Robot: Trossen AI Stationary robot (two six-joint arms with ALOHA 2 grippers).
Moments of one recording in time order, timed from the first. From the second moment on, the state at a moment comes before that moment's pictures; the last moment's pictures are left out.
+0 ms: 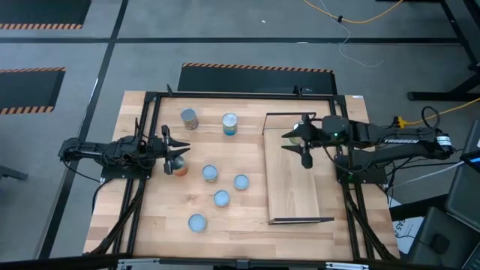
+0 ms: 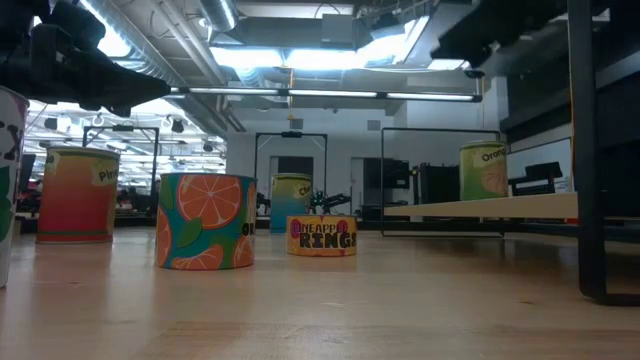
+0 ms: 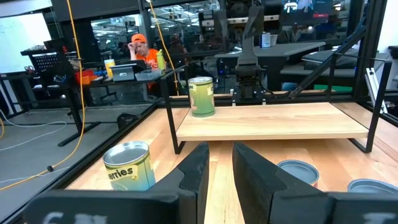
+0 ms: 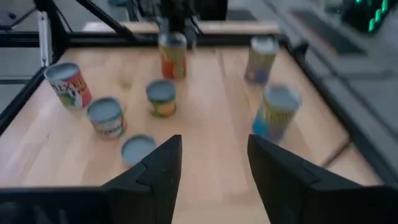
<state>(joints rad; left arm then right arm) -0.07 0.00 0.01 0.06 -0.27 0.09 -0.06 0.88 0.72 -0.23 0.00 -0.05</state>
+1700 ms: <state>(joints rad) -0.07 0.00 0.01 0.06 -0.27 0.09 0.17 1.90 1.30 -0.16 -0.24 -0.71</state>
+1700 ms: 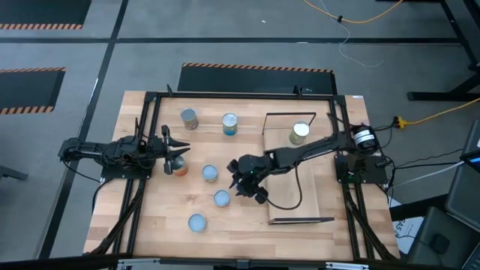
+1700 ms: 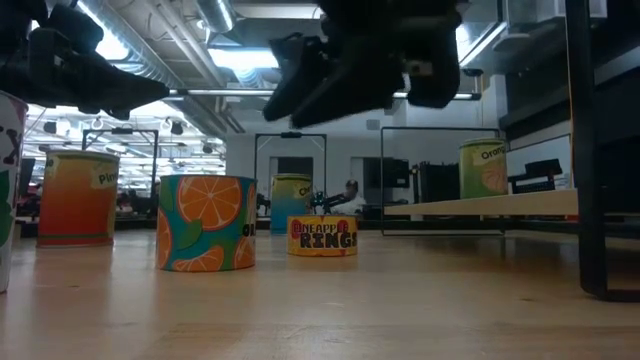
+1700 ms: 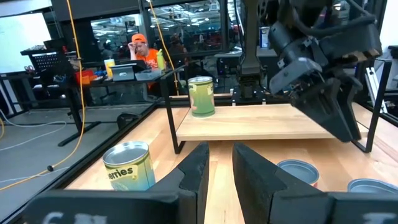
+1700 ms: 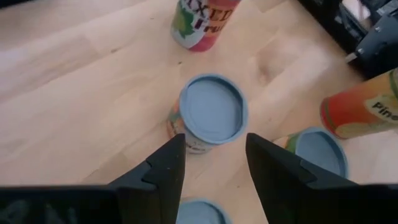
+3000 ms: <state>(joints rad) -0.07 0.00 0.01 0.05 -0.27 0.09 0.17 2.09 1.30 0.04 -0.31 -0.82</state>
